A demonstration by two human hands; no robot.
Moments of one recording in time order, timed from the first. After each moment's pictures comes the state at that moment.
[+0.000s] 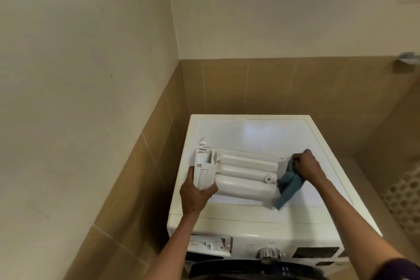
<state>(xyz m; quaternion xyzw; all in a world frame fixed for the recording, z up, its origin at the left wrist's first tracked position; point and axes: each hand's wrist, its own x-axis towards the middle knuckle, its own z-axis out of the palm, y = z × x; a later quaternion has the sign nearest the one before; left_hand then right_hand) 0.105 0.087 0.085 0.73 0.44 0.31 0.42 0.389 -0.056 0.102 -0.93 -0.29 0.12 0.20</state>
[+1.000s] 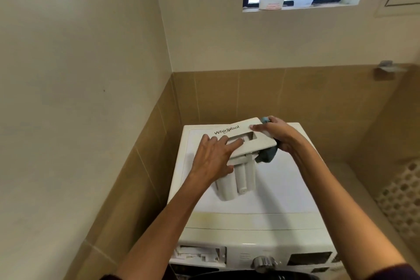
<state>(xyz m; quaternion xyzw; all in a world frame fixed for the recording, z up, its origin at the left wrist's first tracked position) 0.170 0.086 0.221 0.97 0.17 0.13 -0.09 0.341 -0.004 0.250 -0.72 -0.20 0.38 0.55</state>
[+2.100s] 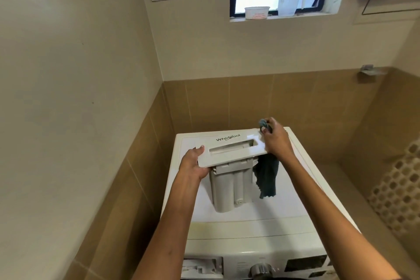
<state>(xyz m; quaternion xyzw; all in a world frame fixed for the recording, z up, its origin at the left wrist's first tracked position) 0.182 0.103 0.230 0.25 0.39 0.24 0.85 0.343 -0.015 0.234 -0.85 -0.24 0.06 0.46</state>
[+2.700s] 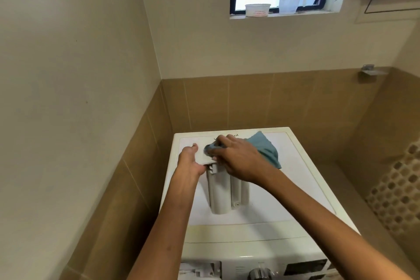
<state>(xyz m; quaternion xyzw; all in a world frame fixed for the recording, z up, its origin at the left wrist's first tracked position) 0.198 0.119 0.228 0.28 0.45 0.23 0.82 0.269 0.003 0.246 -0.73 -0.67 -0.09 0.12</state>
